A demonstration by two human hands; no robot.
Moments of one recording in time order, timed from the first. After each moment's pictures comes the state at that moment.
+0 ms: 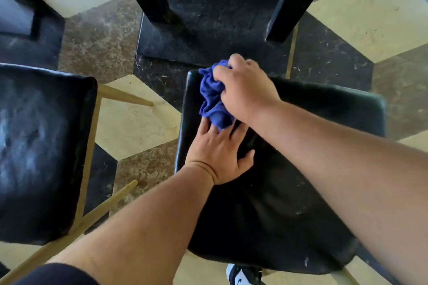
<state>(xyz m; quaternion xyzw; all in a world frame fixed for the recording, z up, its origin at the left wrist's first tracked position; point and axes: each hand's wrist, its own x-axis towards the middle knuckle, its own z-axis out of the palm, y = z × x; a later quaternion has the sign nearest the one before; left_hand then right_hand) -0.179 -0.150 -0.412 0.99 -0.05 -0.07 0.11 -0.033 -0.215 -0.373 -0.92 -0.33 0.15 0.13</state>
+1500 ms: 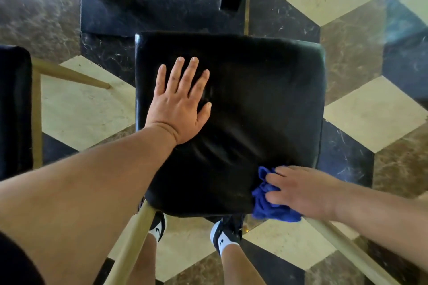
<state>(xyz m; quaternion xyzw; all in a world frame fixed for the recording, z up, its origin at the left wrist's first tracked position) -0.187 -0.147 -0.431 0.99 -0.08 -0.06 0.03 -0.221 -0.483 -0.336 -0.71 -0.58 0.39 -0.04</state>
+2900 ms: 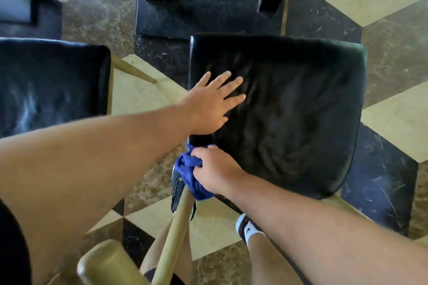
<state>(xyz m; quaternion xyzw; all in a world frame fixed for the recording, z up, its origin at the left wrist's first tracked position) -0.194 -0.096 -0.371 0.93 -0.26 -0.26 0.01 -0.283 -0.220 -0.343 -0.77 -0.09 0.56 0.30</state>
